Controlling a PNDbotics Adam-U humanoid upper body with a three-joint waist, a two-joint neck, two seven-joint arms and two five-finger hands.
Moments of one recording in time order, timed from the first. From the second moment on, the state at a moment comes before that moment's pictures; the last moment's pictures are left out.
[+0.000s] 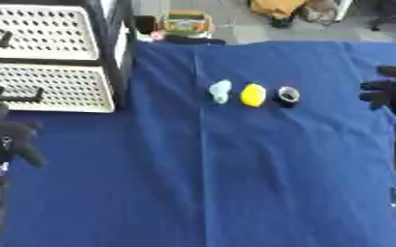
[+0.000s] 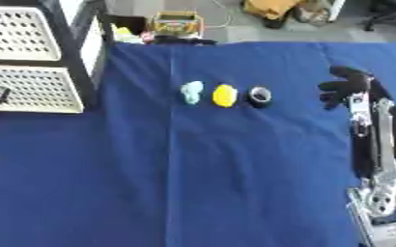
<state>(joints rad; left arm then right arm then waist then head) -0.33 0.17 -0.16 -1.98 0.13 -0.25 -0.01 -0.23 -0.36 -0.17 -1.98 0.13 -0.18 -0.30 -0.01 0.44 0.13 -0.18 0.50</state>
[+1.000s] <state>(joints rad) -0.37 0.43 -0.11 -1.98 0.05 -0.42 0.09 -0.22 -0.37 -0.18 -1.98 0.12 -0.18 -0.31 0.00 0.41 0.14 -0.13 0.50</state>
